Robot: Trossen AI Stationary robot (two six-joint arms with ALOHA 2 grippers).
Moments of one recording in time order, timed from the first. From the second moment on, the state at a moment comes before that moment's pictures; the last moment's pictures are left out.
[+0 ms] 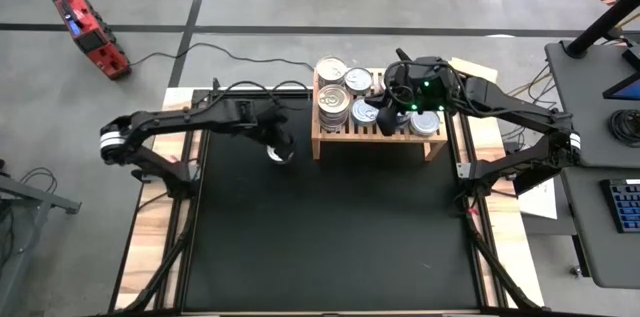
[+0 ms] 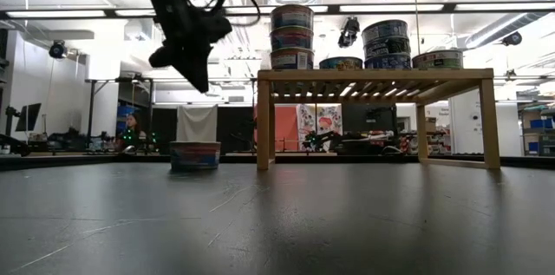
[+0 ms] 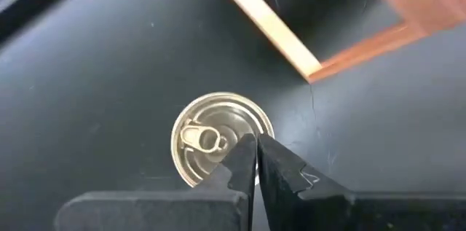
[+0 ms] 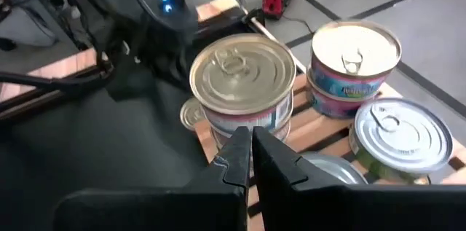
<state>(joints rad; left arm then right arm) 0.30 1.44 1.14 -0.81 -0.14 -0.50 -0.33 1.27 1.41 -0.65 -0.01 0.17</state>
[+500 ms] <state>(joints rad) 0.19 1.29 0.89 -0.53 -0.31 -0.61 -0.33 1.23 1.43 -0.71 -0.03 0.19</state>
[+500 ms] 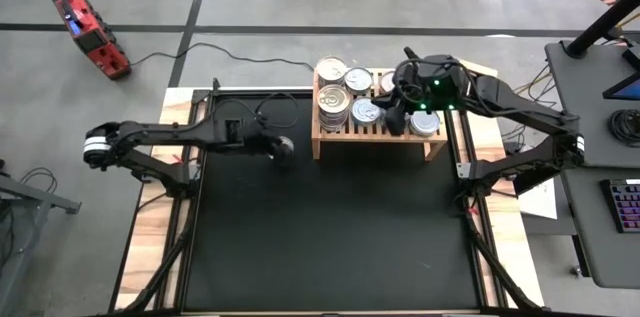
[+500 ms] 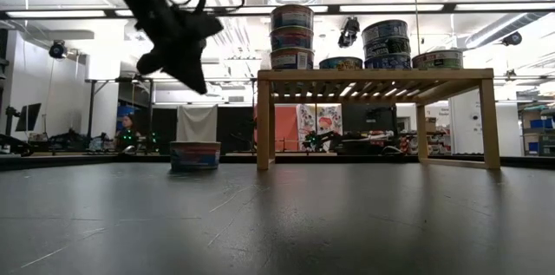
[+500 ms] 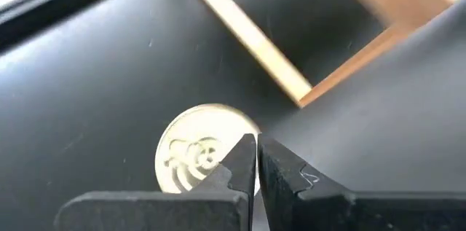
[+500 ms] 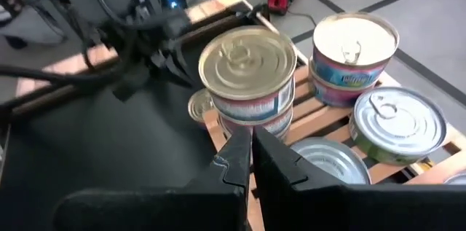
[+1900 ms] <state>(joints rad) 0.33 1.30 0.55 -0.19 0.09 -0.41 -0.10 1.24 1.45 -1.03 0.07 0.81</state>
